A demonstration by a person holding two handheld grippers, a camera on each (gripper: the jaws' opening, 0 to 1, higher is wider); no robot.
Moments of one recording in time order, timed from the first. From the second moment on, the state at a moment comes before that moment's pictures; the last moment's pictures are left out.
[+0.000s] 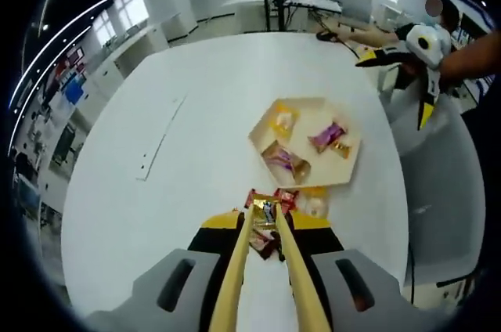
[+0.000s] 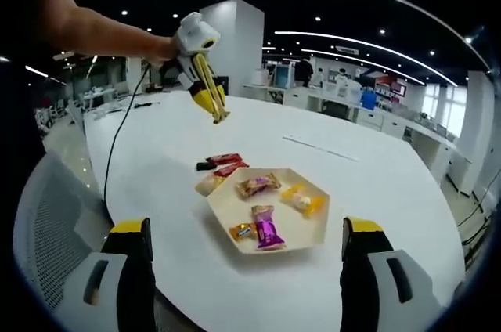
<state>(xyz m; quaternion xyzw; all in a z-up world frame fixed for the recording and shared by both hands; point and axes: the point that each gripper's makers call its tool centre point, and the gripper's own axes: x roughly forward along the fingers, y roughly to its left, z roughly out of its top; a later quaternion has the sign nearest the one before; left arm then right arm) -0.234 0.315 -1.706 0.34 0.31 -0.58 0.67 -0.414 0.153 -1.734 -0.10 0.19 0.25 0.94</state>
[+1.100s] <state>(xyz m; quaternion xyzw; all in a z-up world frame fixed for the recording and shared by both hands) -0.263 0.198 -1.686 0.35 0.23 -0.62 0.67 -0.414 0.149 -1.735 -0.11 0.19 0.25 0.94</state>
